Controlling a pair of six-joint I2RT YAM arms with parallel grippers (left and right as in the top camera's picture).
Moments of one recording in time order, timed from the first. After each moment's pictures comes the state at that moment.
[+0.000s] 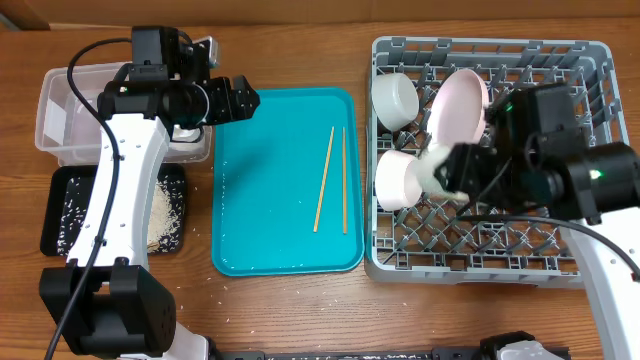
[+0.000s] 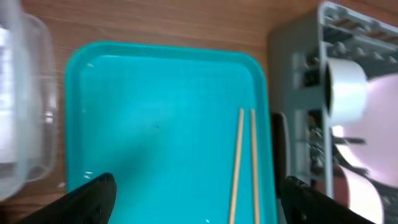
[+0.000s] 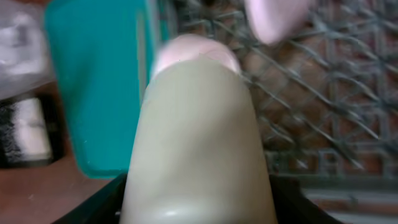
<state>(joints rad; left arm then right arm) 0.01 1.72 1.58 -0.86 0.39 -0.19 0.21 1.31 1.50 -1.37 -0.20 0.48</state>
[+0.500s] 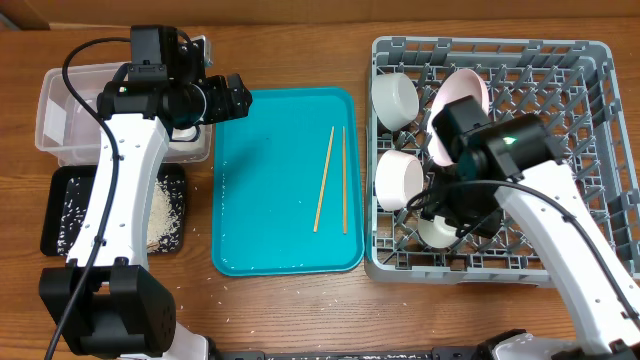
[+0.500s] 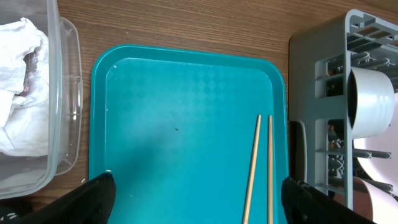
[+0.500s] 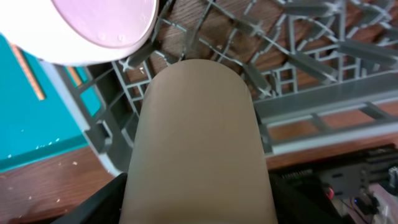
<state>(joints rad) 0.01 1.72 1.58 -0.86 0.32 -0.21 0.38 1.49 1.45 -1.57 -0.04 0.67</state>
